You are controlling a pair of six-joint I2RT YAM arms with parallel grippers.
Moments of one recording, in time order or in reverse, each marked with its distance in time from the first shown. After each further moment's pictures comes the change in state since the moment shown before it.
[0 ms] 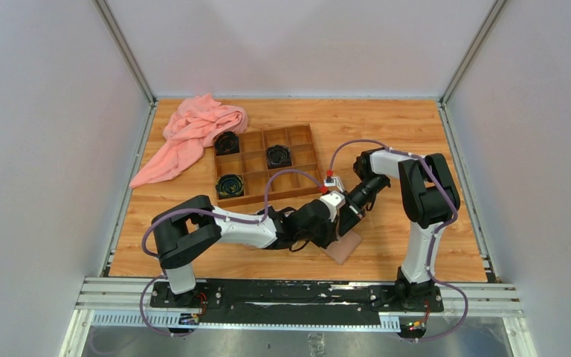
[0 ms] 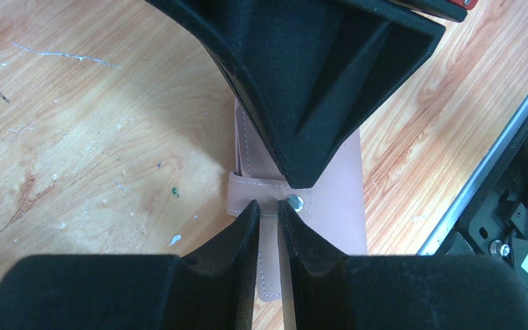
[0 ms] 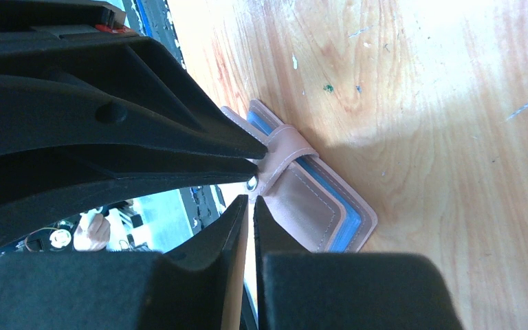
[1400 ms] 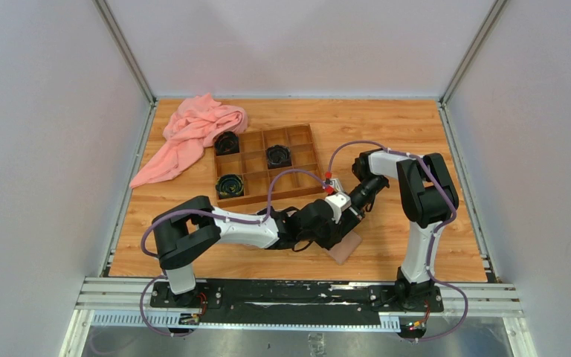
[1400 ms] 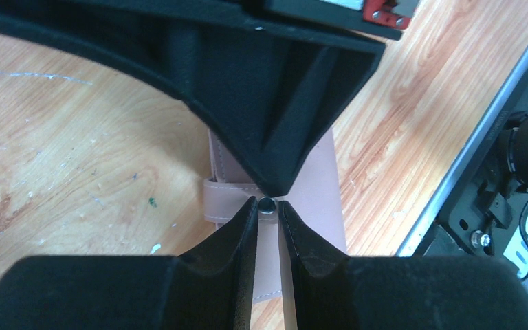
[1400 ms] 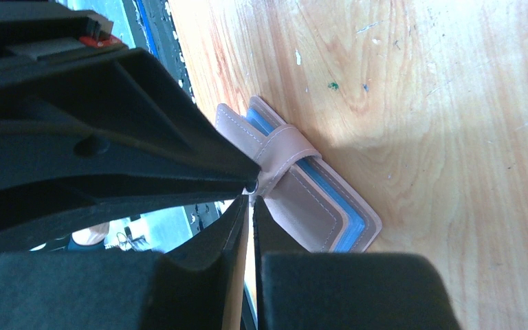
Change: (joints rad) left arm -0.014 0.000 0.028 -0.005 0.035 0.026; right arm 0.015 0.008 -0.003 -0.005 0.013 -0.013
